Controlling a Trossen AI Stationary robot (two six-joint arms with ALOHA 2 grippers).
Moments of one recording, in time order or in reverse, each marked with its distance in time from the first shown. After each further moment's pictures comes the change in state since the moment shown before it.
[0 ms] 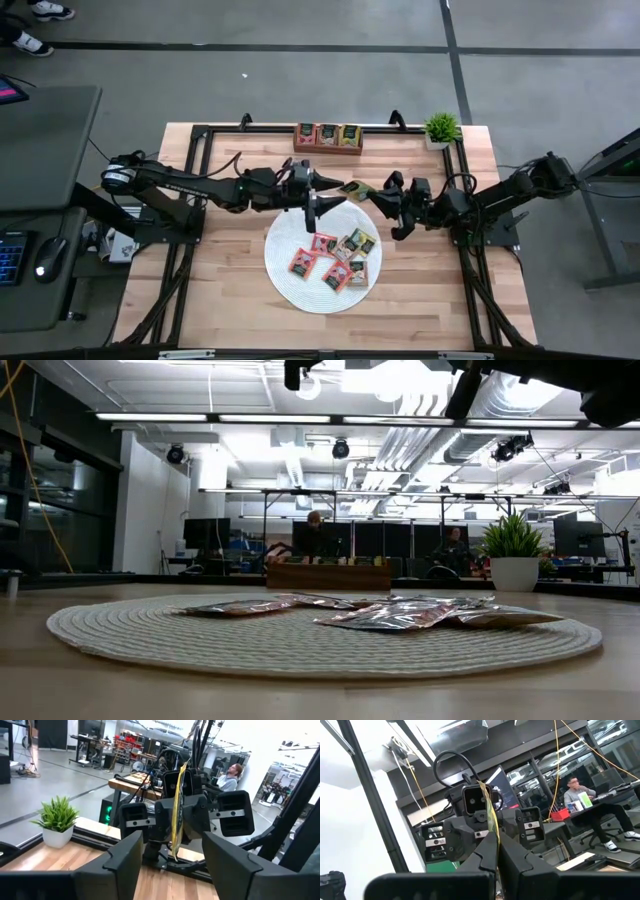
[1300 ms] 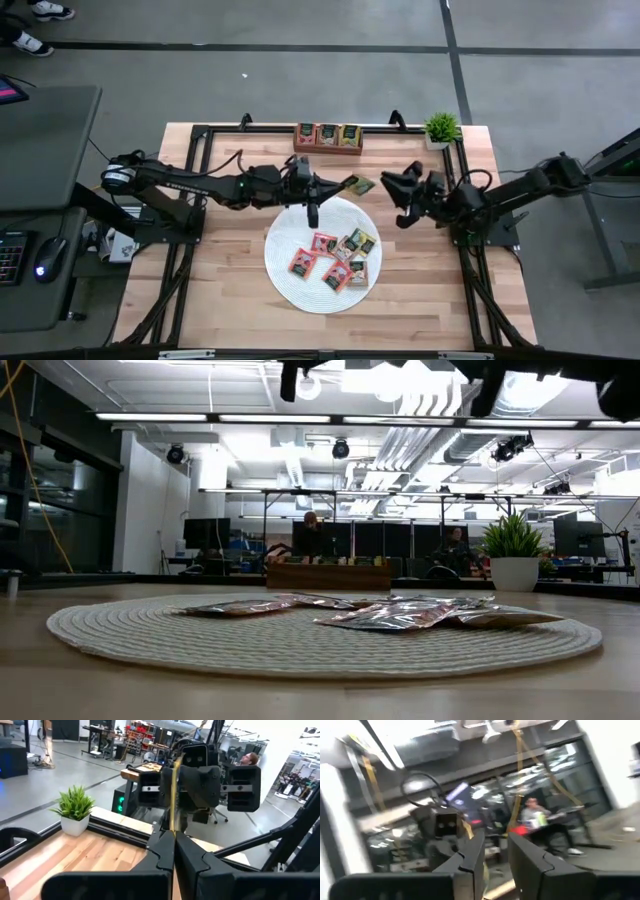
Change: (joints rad) left arm 0.034 0.000 0.000 -0.068 -0.016 0.000; right arm 0.010 -0.177 -0.037 -0.112 0.195 -0.172
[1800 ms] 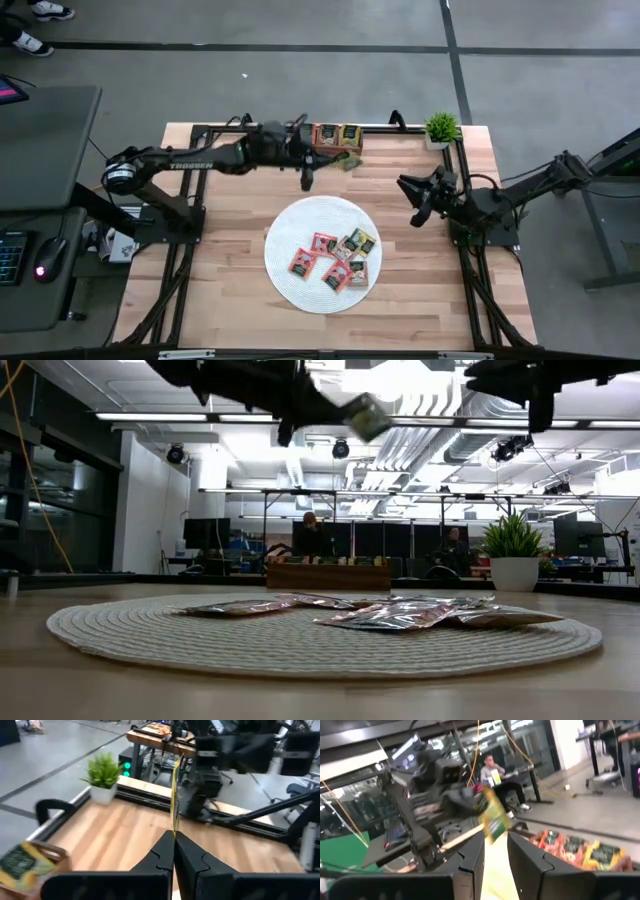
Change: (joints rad) left arm 0.355 0.008 0.017 -0.225 0.418 0.100; right arm 0.159 -0.414 0.000 -0.779 0.343 0.141
